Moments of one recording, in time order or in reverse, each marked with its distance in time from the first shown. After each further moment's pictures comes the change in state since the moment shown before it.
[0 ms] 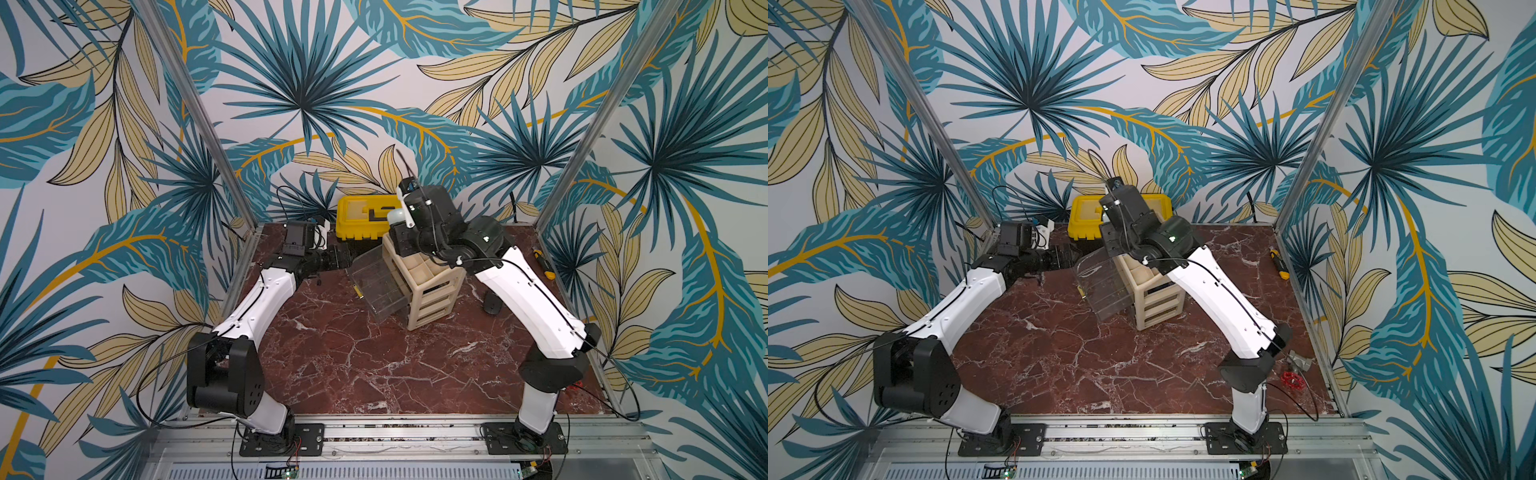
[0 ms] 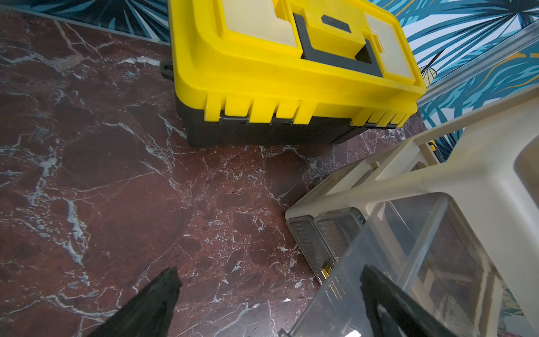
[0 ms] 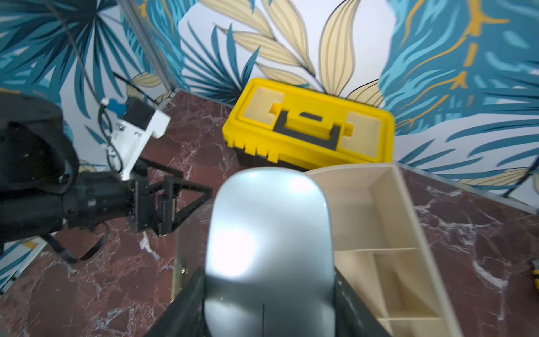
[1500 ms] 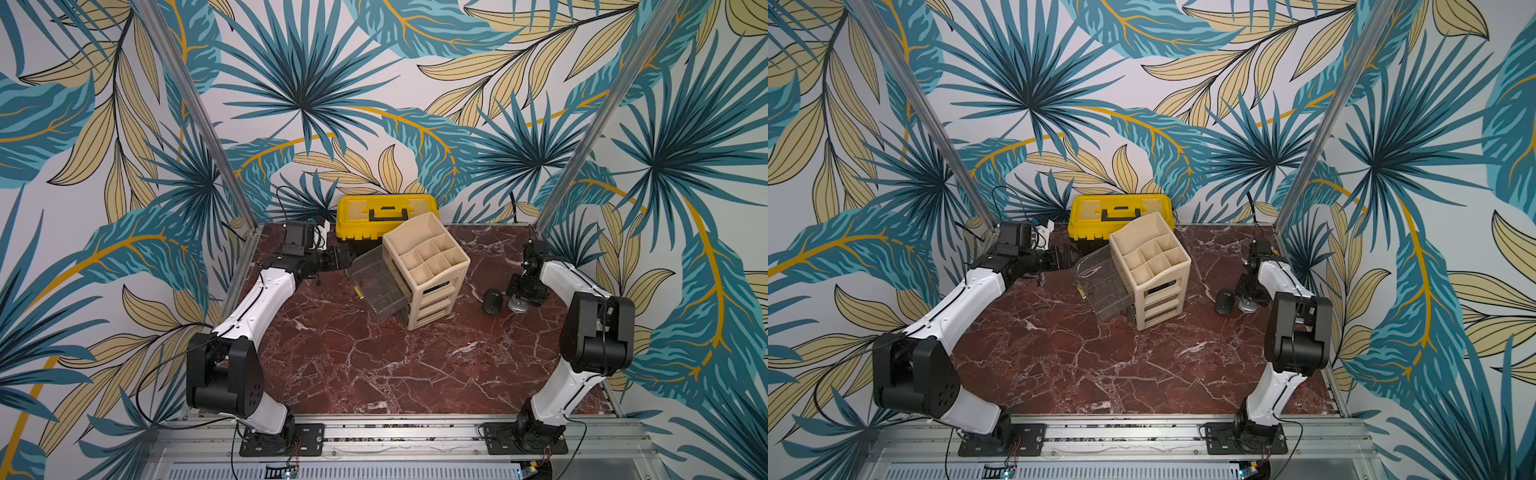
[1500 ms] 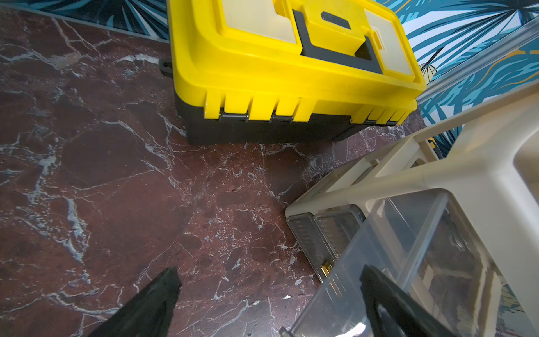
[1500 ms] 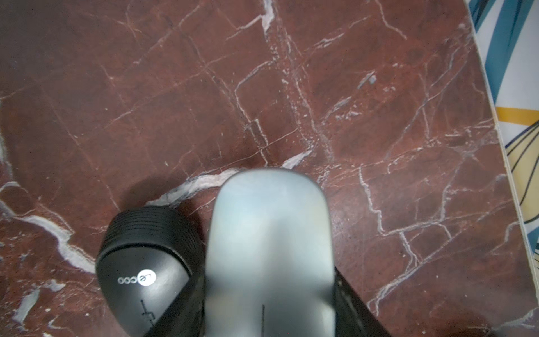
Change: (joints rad) left arm 0.002 -0.003 0.000 -0.011 0.008 0.007; right arm -0.967 0.000 -1.046 0.356 -0.245 0.043
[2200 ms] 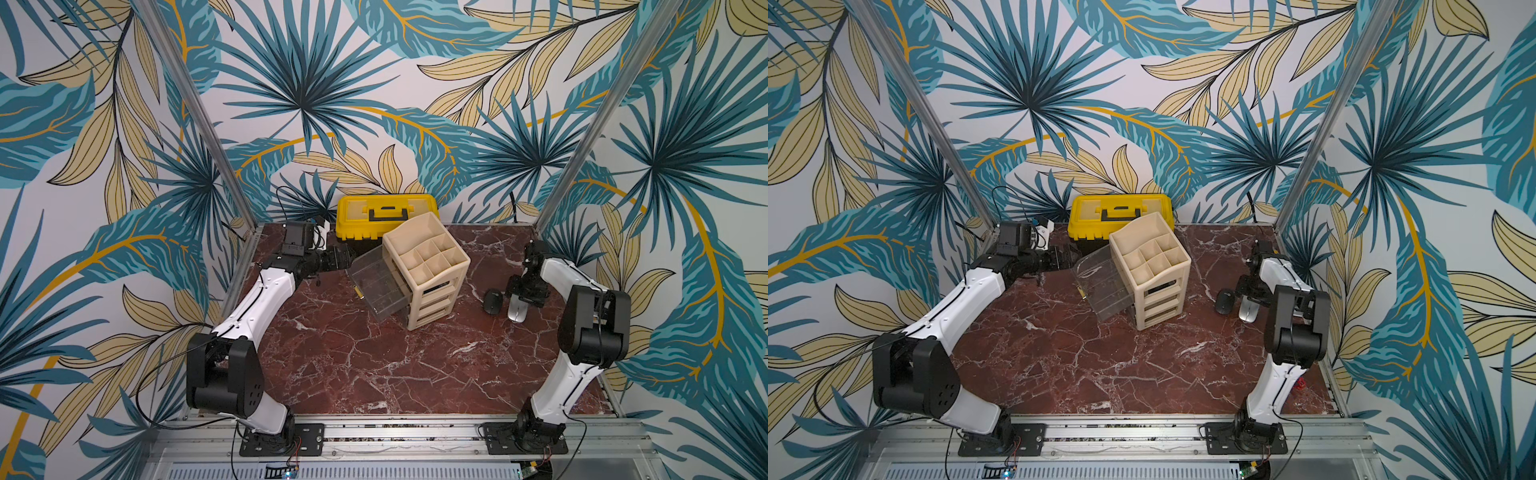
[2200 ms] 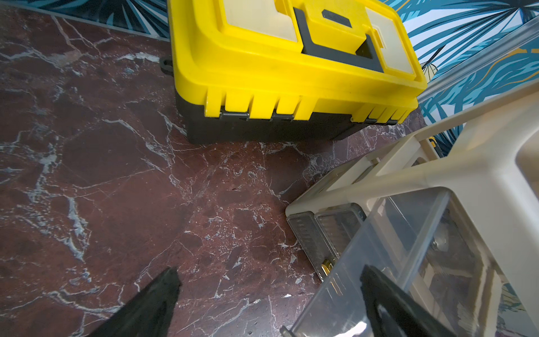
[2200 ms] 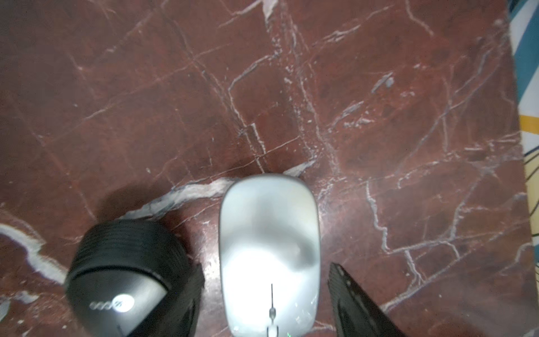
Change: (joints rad) left arm -0.003 -0.002 0.000 -0.008 -0.007 0.005; right arm -0.021 0.035 0.055 -0.047 -0.031 -0.046
